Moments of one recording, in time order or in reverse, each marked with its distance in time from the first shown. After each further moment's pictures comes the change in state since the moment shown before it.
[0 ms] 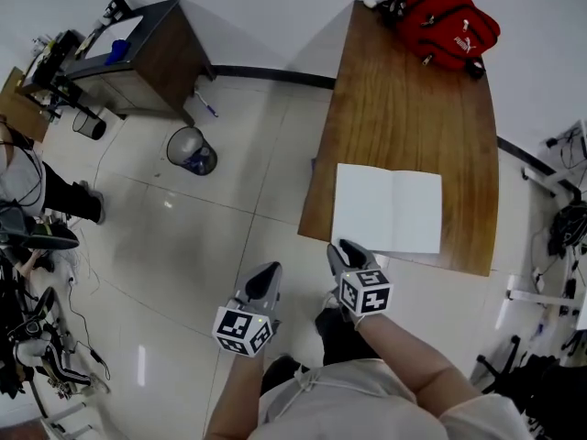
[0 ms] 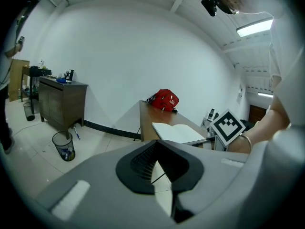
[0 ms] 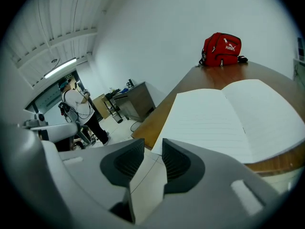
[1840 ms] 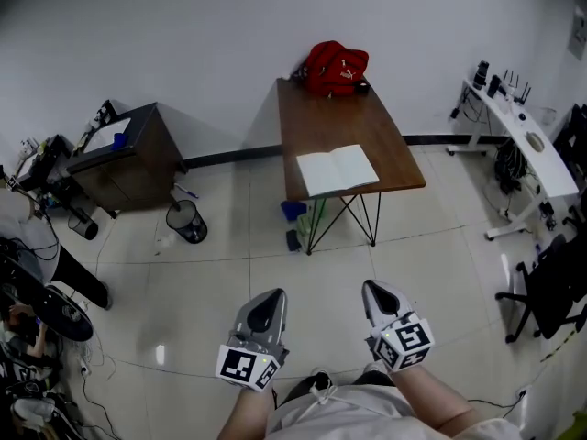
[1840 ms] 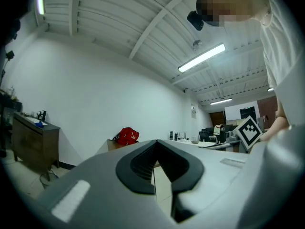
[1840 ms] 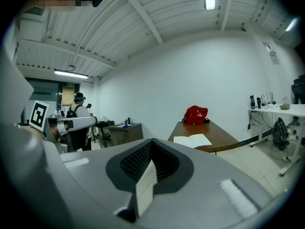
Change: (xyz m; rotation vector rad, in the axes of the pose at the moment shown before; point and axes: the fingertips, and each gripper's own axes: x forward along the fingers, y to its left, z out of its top) left arm -0.395 -0.155 0.020 0.297 -0.361 -0.380; right arm -0.397 0.279 -0.131 -0.143 -0.568 -0.277
